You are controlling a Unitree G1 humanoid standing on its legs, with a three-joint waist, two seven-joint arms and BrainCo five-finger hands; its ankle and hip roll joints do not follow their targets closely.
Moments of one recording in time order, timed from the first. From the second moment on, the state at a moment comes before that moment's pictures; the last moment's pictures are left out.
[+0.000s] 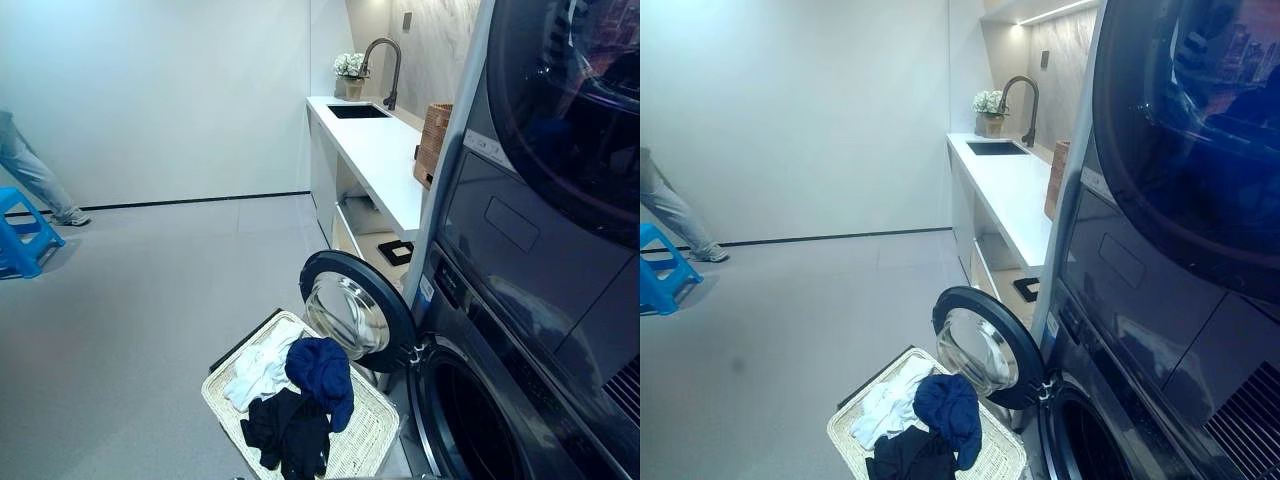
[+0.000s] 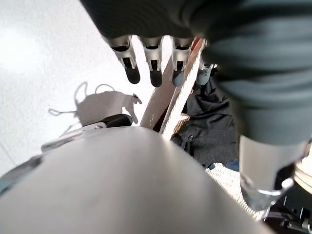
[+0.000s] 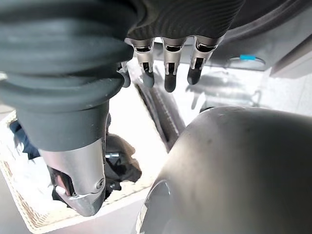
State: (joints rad) left arm 0.02 0.24 -0.32 1.23 -0.10 -0.10 -0.01; right arm -0.04 -0.22 0.37 1.23 0.04 -0.06 0.23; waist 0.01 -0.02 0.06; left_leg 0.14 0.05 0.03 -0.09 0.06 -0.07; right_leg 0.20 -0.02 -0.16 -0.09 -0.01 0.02
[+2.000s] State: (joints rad) left arm -0.92 0.39 -0.86 1.20 0.46 0.15 0.38; right arm -0.51 -0.29 0.57 1.03 0.43 -0.14 0.06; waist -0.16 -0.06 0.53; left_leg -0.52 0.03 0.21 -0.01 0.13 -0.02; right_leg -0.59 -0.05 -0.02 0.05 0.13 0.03
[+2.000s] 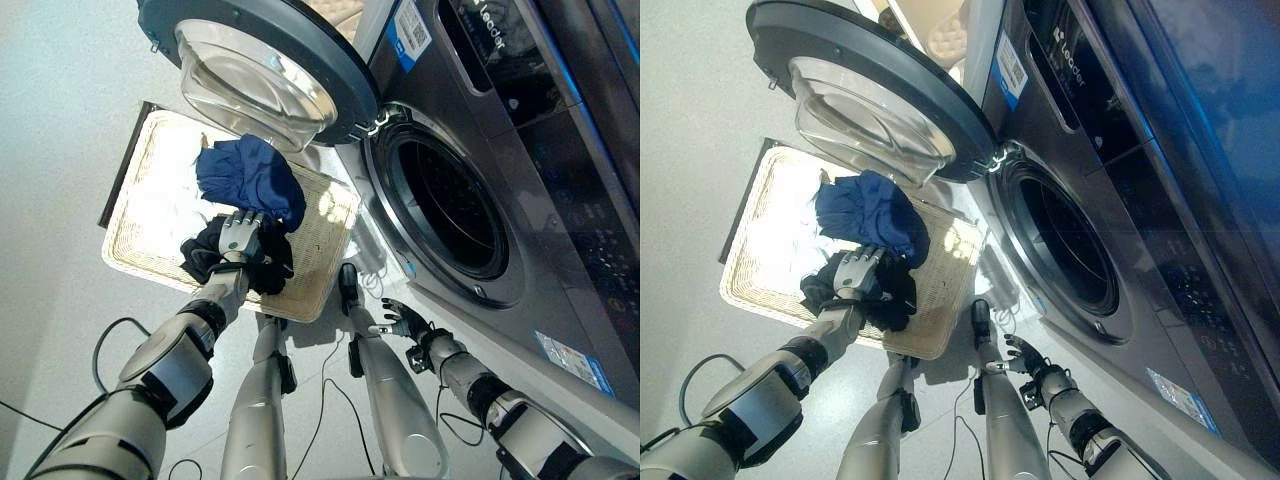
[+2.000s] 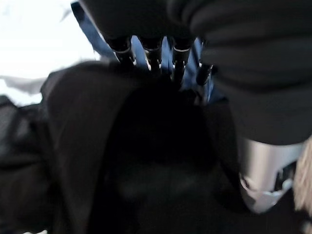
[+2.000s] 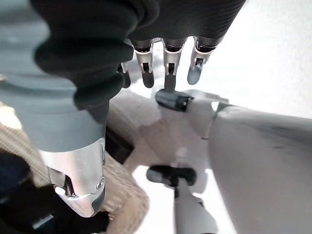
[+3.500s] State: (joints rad) left arm -1.04 0.50 -1.03 1.06 0.69 0.41 0.02; right arm -0.50 -0.30 0.55 1.05 0.54 -0.17 0.09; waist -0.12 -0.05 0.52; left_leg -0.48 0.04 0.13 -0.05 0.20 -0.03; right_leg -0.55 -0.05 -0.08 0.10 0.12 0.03
